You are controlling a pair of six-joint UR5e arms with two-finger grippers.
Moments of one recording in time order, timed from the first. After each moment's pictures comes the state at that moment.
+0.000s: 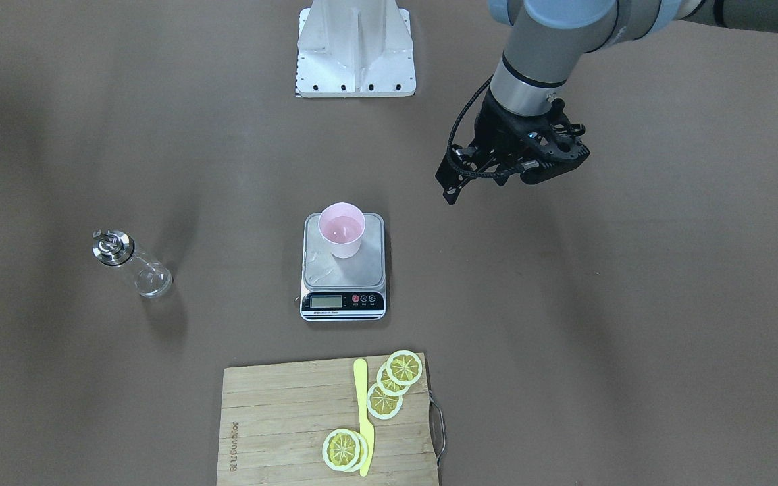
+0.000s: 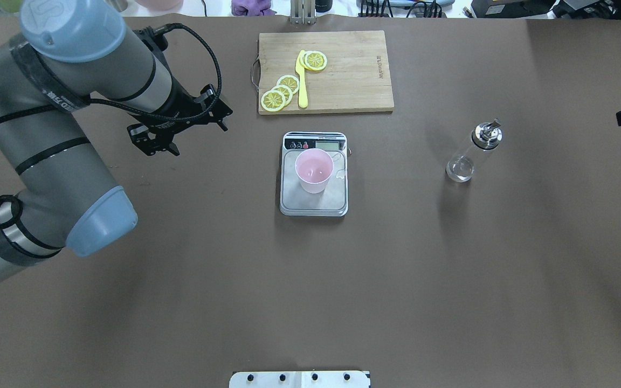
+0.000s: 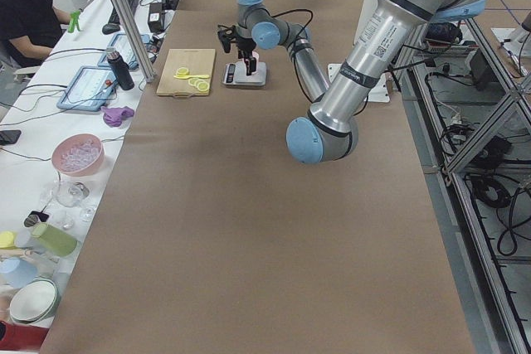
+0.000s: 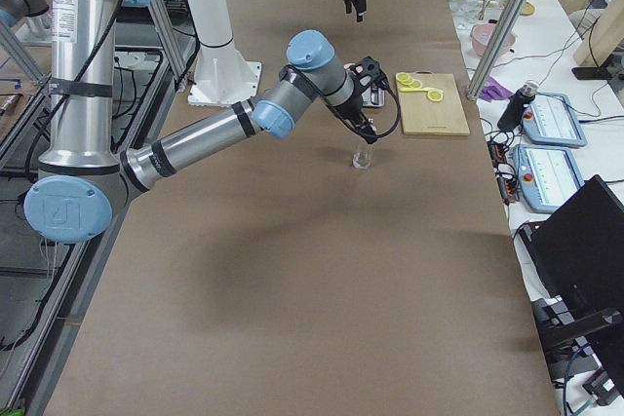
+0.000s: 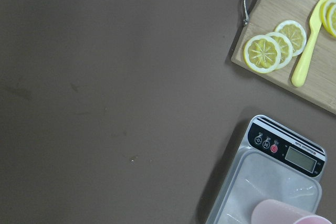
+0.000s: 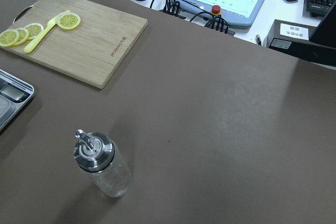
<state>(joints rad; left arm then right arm) -0.78 -2.18 -1.89 -1.49 -2.03 -1.52 1.19 -1.75 2.14 -0.93 2.11 0.48</state>
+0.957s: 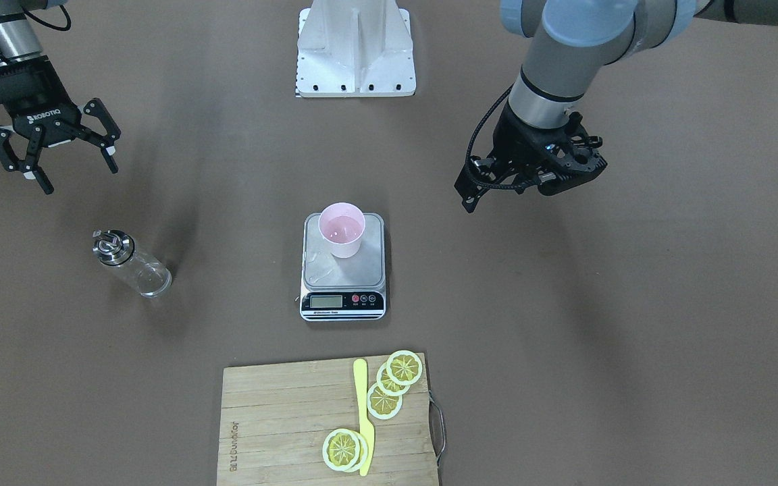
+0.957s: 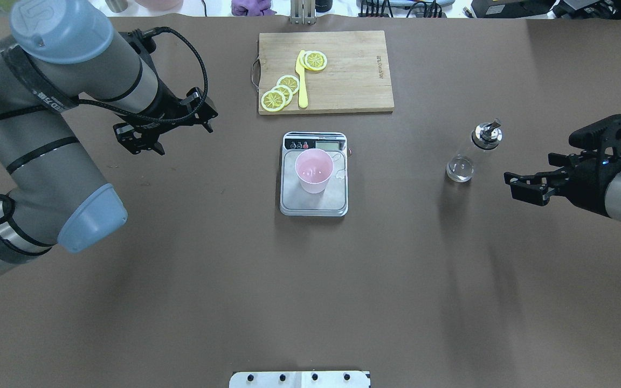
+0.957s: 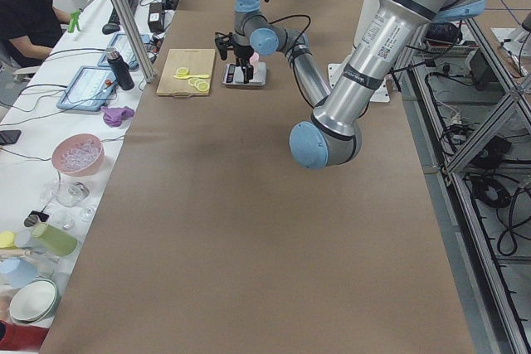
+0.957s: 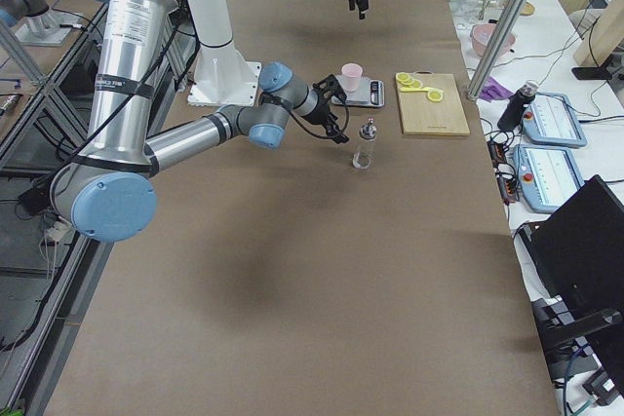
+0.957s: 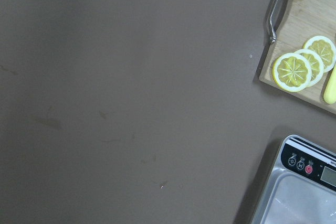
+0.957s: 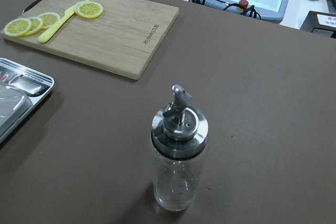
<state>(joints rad) -0.79 -2.15 -1.88 -1.49 -2.03 -1.47 0.65 -1.78 2.08 -0.73 1.51 0.76</state>
